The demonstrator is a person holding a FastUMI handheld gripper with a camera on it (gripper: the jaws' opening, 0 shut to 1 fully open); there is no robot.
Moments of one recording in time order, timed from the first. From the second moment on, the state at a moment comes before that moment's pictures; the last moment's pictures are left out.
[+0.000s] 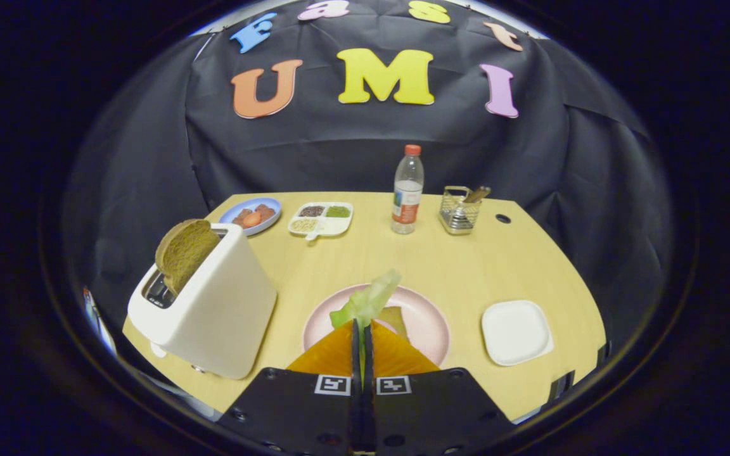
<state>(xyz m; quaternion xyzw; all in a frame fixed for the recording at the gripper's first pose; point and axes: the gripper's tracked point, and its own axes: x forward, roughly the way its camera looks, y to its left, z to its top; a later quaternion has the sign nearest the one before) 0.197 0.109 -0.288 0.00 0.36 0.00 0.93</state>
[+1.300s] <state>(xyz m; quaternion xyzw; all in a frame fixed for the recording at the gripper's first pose) 0.221 0.068 -0.314 0.02 0.35 -0.03 0.94</state>
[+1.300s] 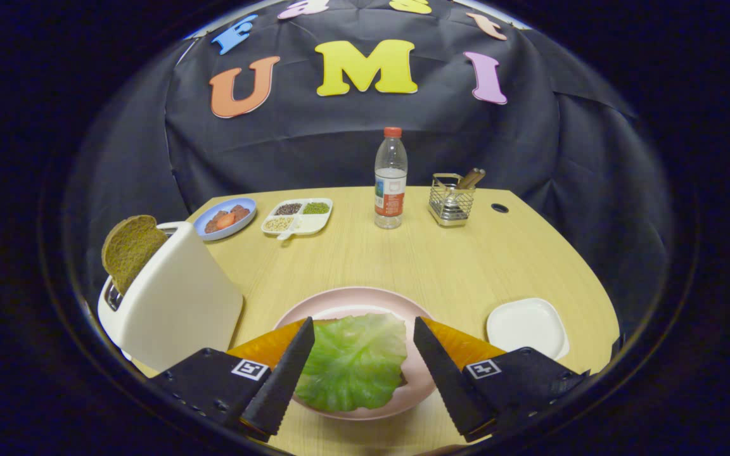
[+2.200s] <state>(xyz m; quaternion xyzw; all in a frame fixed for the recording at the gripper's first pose) 0.166 0.214 -0.185 0.00 0.25 0.03 0.97</state>
